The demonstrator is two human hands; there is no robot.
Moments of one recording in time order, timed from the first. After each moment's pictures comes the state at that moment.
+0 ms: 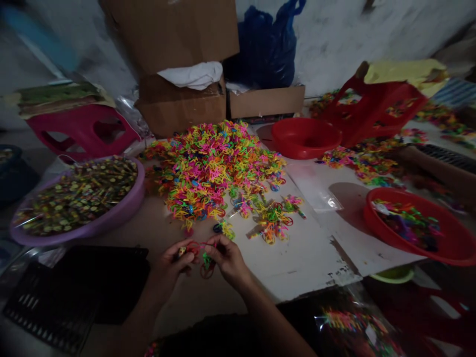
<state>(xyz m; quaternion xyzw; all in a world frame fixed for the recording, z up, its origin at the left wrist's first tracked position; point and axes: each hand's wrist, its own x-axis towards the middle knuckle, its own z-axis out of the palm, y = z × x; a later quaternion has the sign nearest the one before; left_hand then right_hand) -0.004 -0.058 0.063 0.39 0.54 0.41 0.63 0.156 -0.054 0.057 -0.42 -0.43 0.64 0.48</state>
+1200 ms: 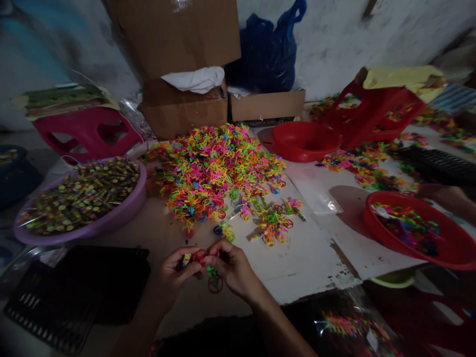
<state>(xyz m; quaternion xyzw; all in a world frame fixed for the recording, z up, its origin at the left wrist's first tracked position) 0.011 -0.069 0.086 0.43 0.52 0.41 0.61 0.171 -0.065 0.085 -0.40 -0.51 0.61 0.45</state>
